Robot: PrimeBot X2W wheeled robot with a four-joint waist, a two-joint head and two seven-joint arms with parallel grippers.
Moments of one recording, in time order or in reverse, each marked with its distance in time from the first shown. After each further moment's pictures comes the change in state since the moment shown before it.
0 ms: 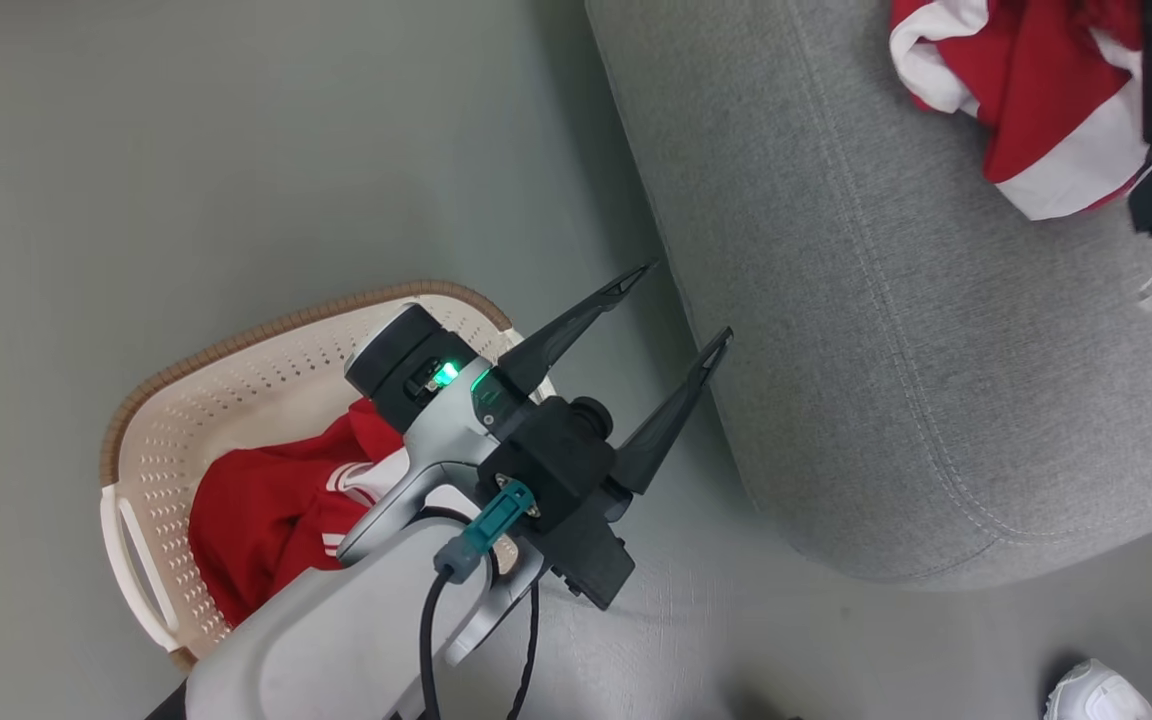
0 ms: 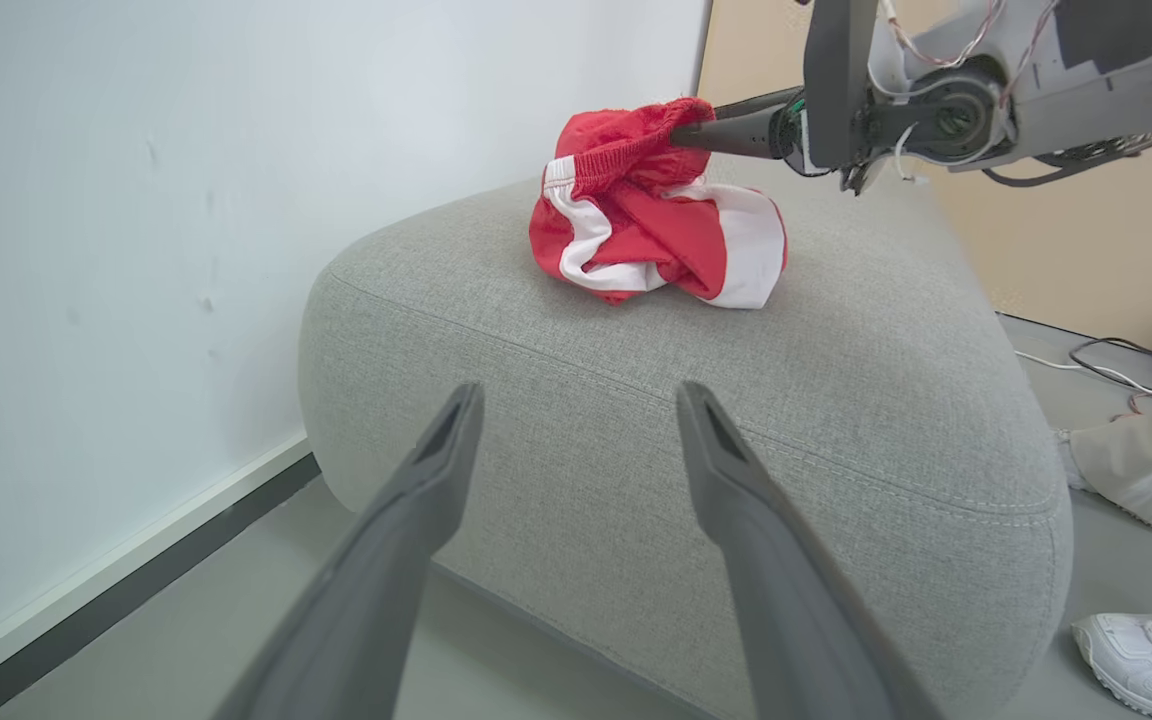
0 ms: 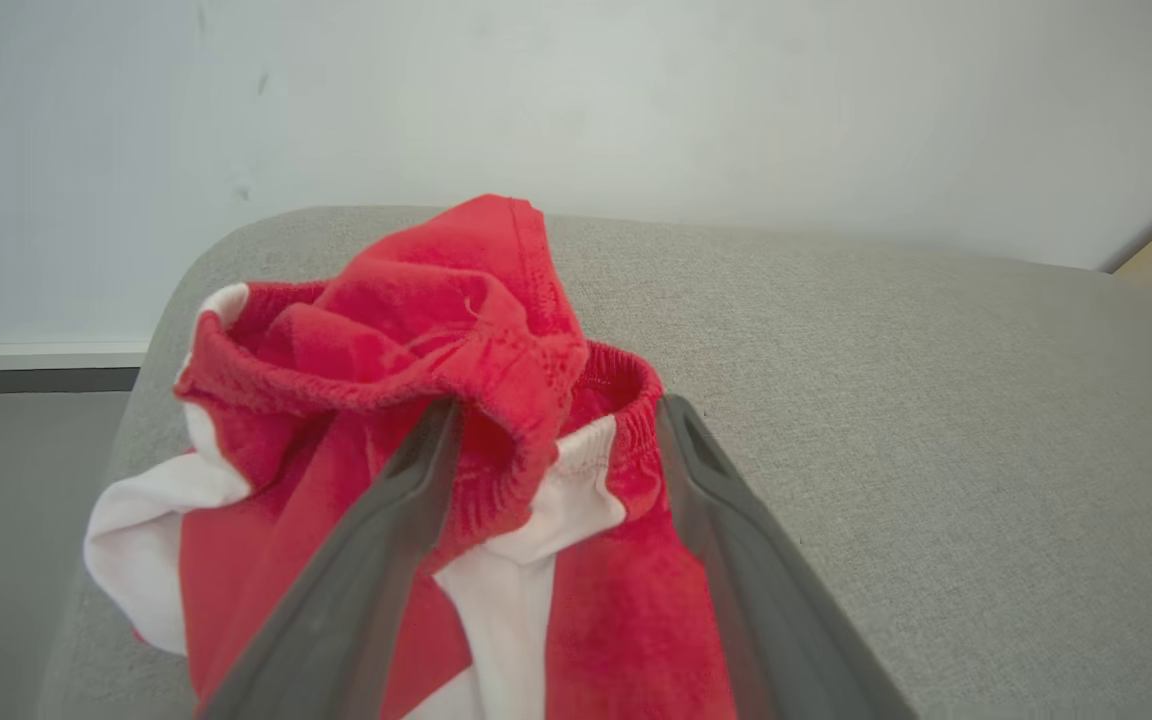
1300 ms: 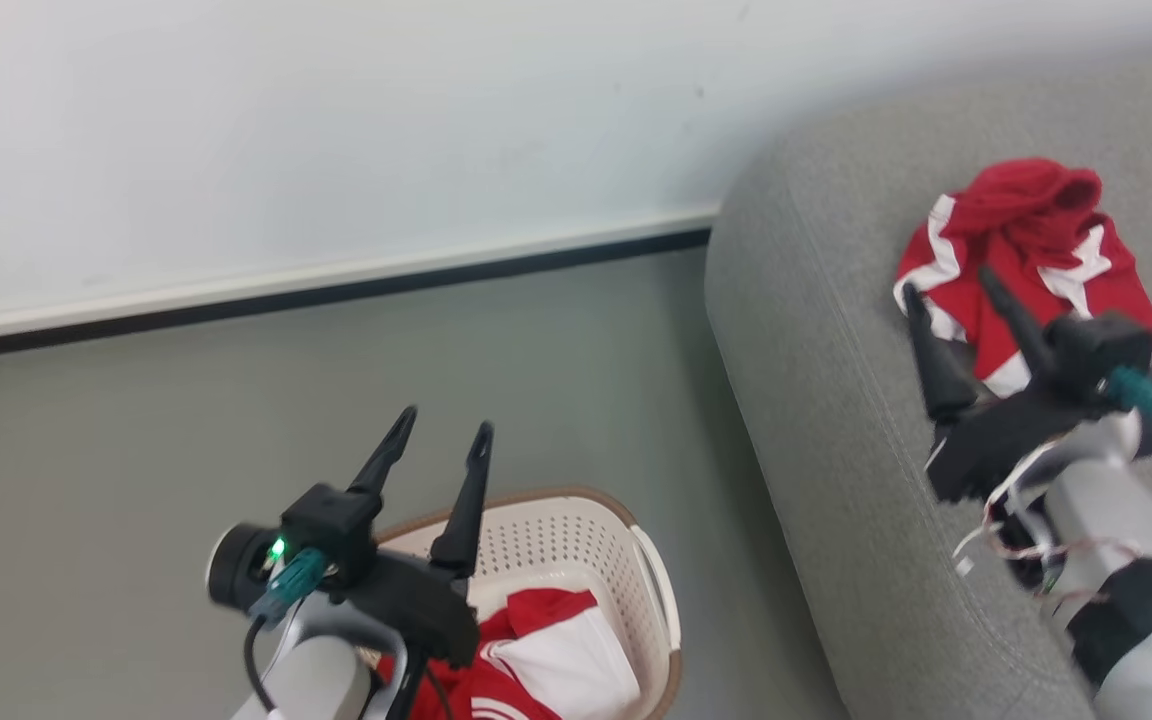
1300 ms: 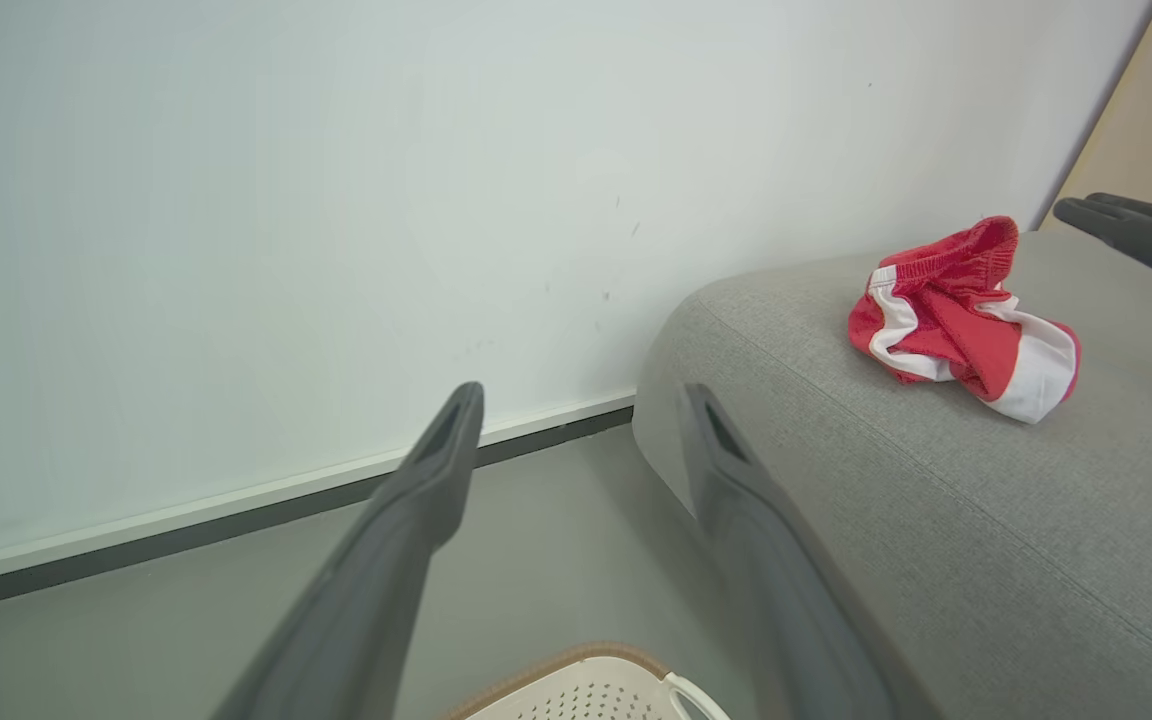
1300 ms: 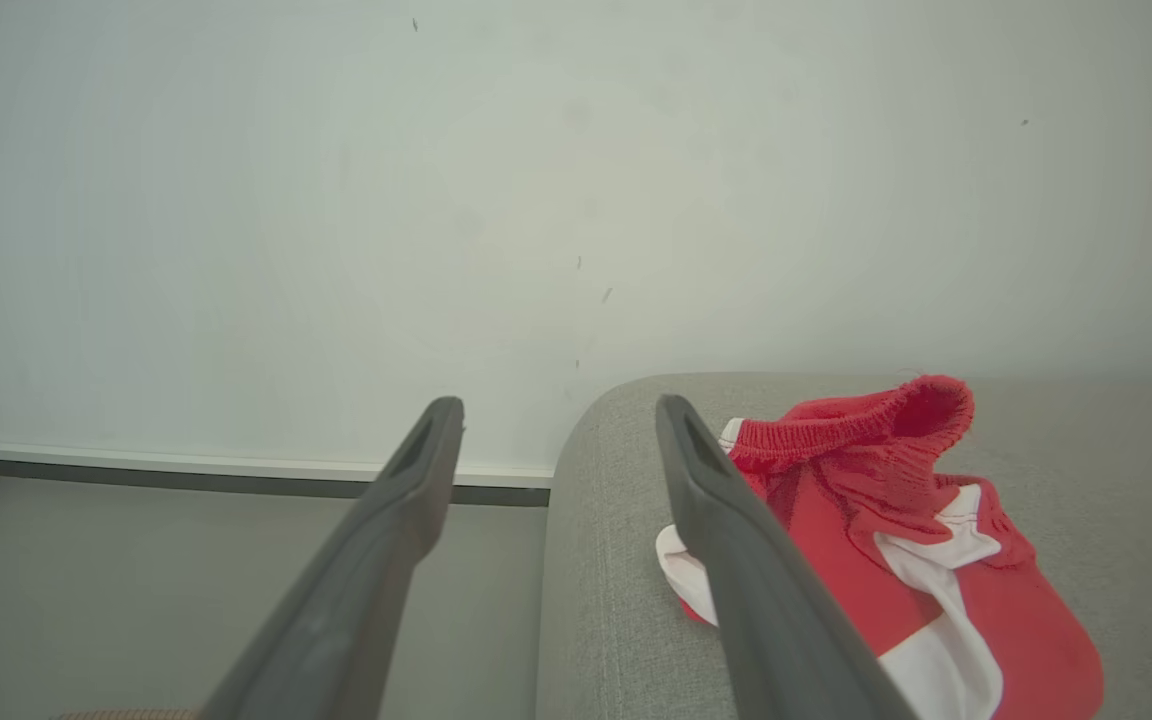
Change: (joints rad) left arm 0.323 -0.037 0.284 0.231 -0.219 0.047 -0.123; right arm 0.445 0.127 0.042 -0.263 -0.030 -0.052 -0.038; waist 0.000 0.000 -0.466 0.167
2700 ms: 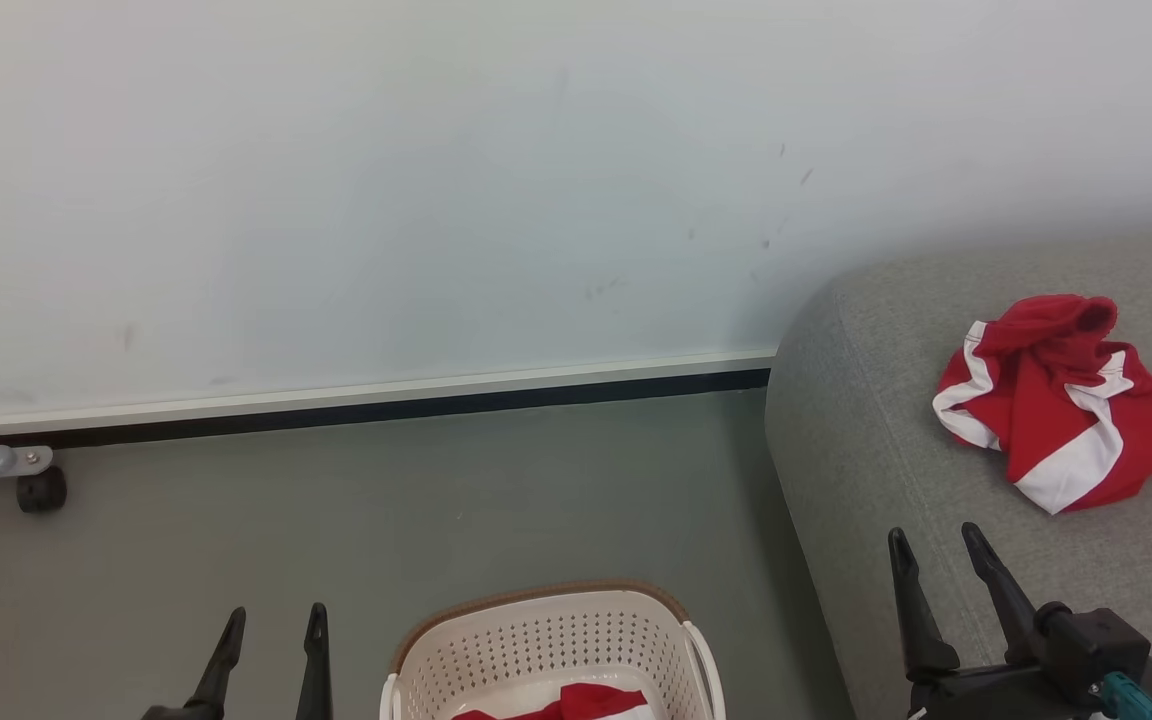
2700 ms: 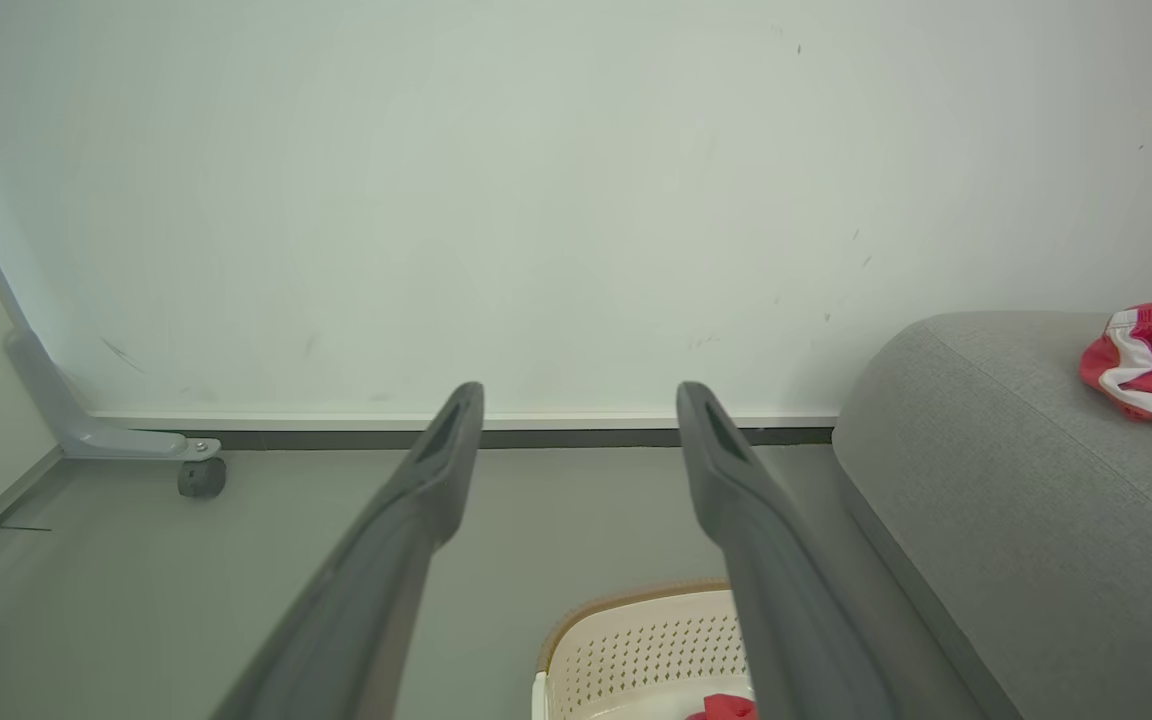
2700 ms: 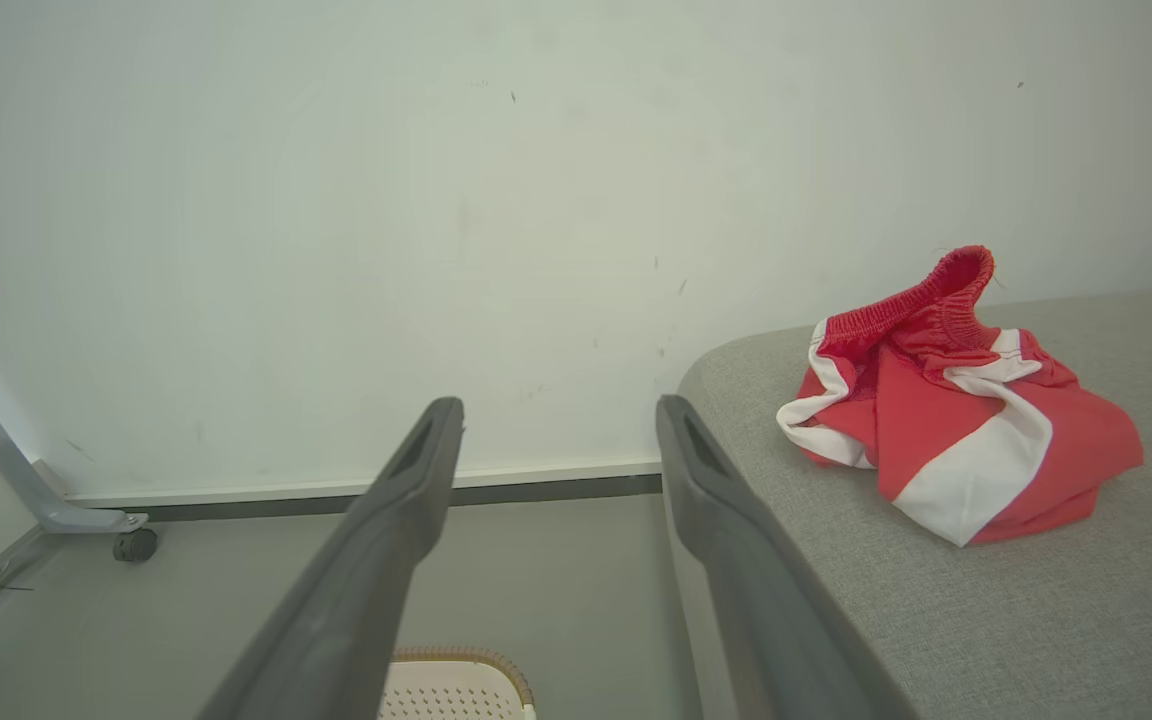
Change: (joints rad) left arm 0.474 0.016 0.343 -0.202 0.118 0.017 0.000; right arm 0.629 0.057 -0.102 -0.527 -0.006 -0.174 -0.002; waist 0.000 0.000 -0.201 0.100
